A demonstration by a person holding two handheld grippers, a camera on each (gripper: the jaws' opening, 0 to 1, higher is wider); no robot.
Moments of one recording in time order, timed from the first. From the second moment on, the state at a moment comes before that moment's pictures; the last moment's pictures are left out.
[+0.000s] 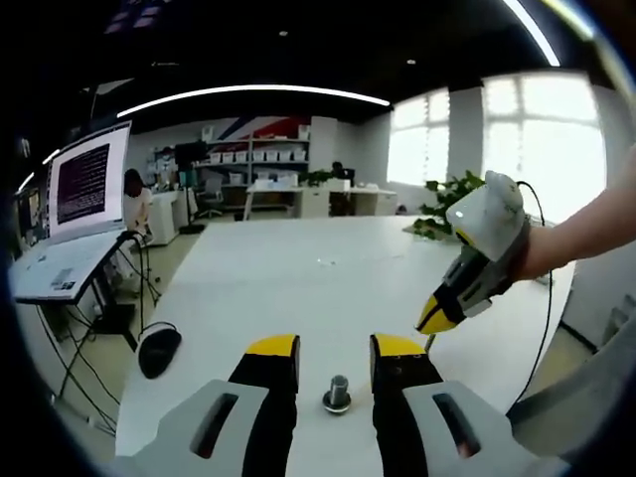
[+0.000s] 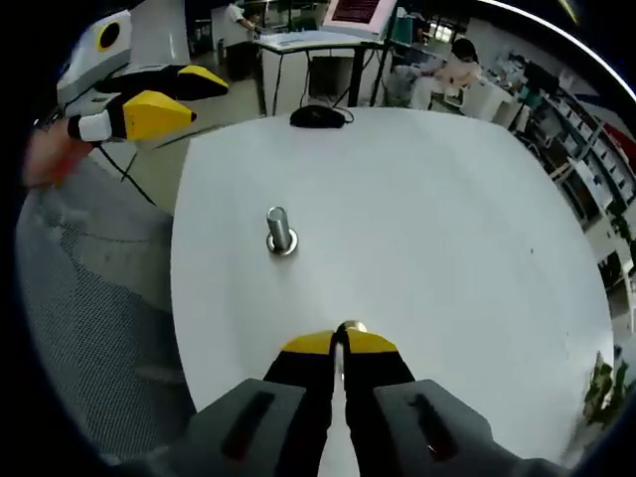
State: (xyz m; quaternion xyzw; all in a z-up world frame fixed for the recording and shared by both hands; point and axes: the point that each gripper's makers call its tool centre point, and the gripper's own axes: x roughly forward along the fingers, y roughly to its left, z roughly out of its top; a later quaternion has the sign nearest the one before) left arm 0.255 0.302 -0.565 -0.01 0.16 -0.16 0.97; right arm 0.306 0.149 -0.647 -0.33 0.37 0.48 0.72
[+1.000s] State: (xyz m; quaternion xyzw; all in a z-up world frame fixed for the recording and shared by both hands) left arm 0.252 0.294 -0.572 0.02 0.18 -0.18 0.97; right arm 0.306 0.121 -0.664 -0.37 0.36 0.49 0.70
